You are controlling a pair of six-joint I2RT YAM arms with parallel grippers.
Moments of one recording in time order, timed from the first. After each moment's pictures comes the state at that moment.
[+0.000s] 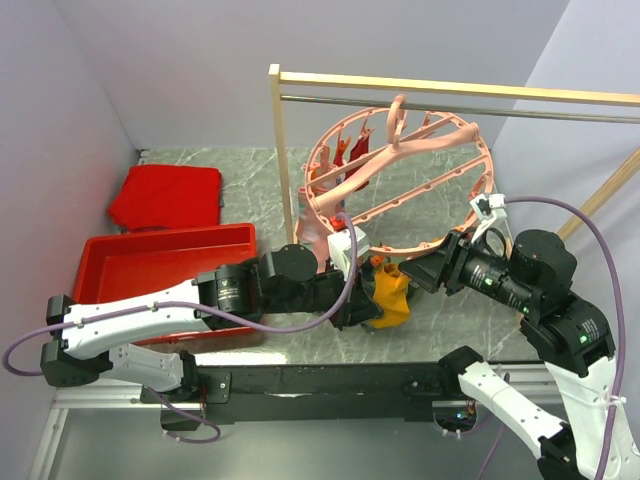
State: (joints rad) left arm -1.35 1.24 1.31 -0.34 0.05 -0.62; right arm 0.45 0.69 1.31 -0.94 -0.36 0.56
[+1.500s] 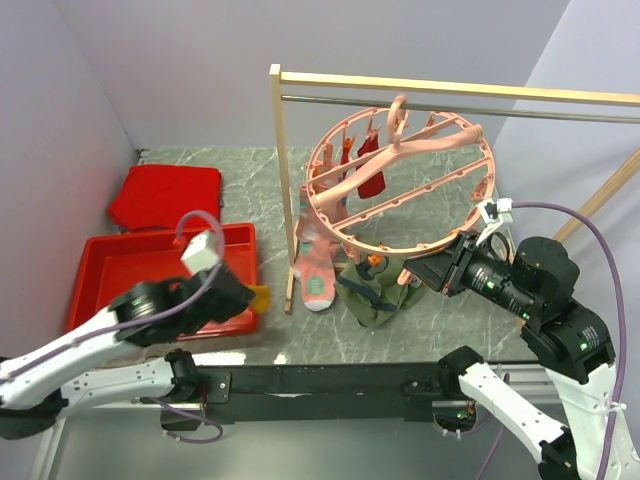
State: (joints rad) left arm -1.17 0.75 1.00 -1.07 -0.55 -1.34; right arm 0.45 0.65 1.27 -0.91 -0.31 0.61
